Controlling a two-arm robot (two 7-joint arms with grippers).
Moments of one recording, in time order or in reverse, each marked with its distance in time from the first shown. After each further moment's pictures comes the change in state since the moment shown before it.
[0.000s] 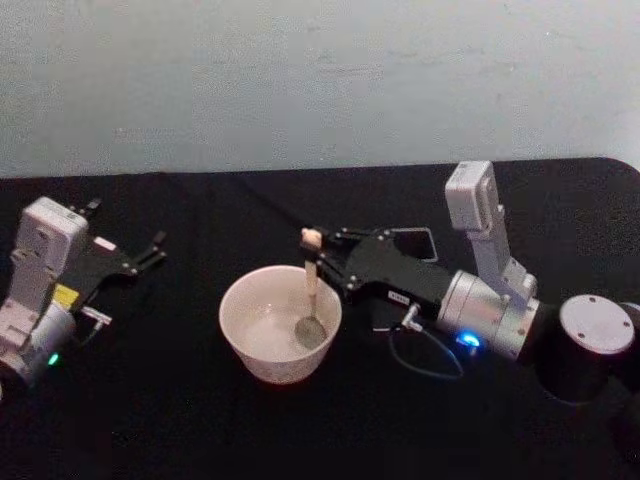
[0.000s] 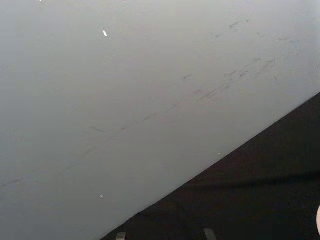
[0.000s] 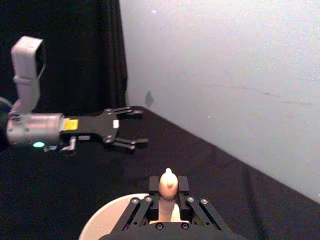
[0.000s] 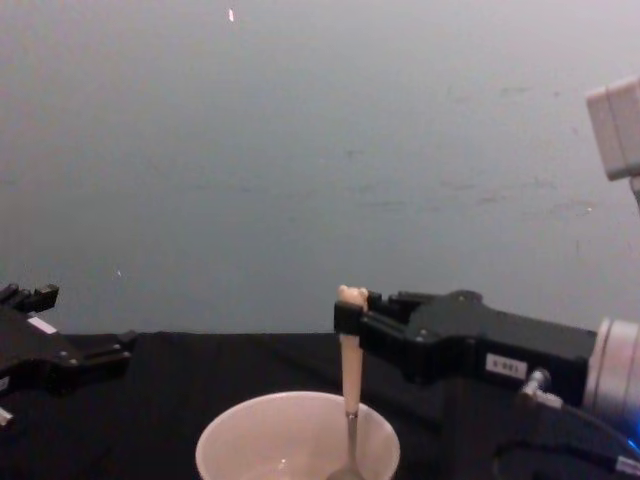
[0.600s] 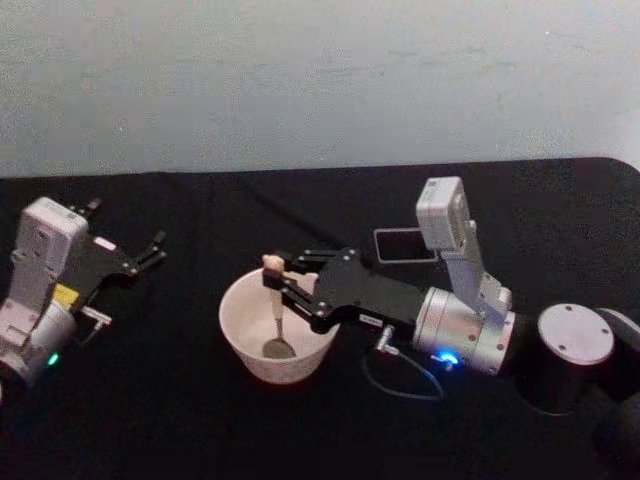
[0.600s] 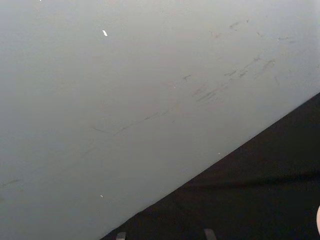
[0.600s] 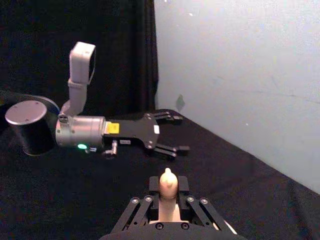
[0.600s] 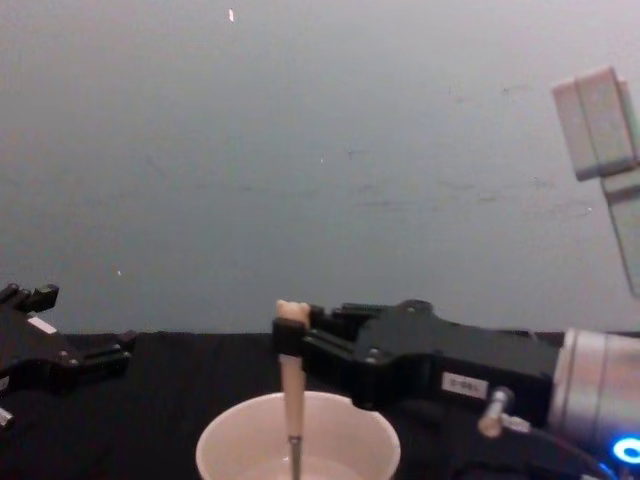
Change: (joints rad) left arm 0.000 0.000 0.000 0.000 0.000 0.000 0.000; right arm -0.005 -0.002 -0.060 -0.050 0.010 0.006 0.044
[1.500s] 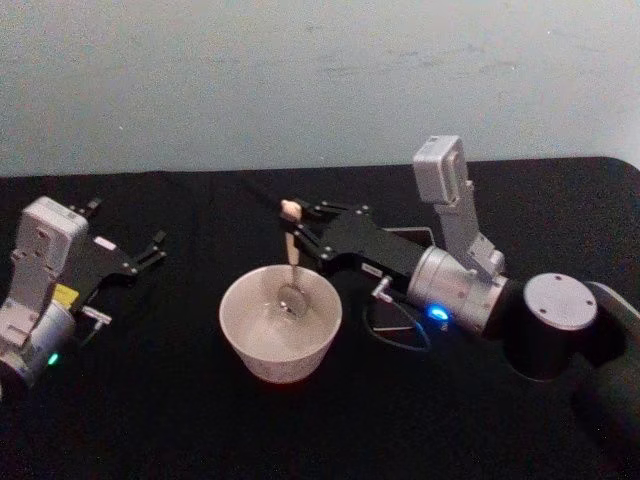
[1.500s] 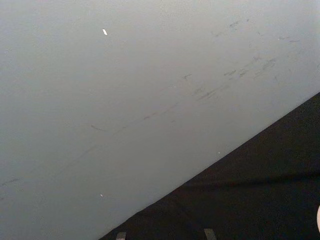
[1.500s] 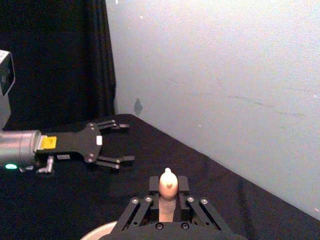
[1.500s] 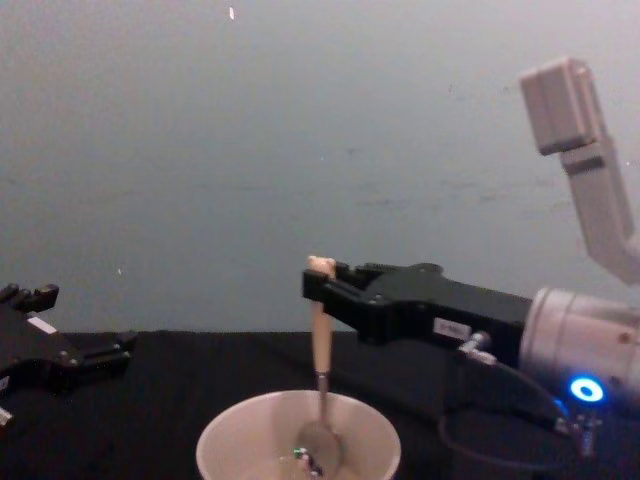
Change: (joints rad) left arm 0.000 0.000 0.000 0.000 0.000 0.000 0.000; right arm 0.078 -0.074 0.042 0.130 -0.033 -0.009 -0.105
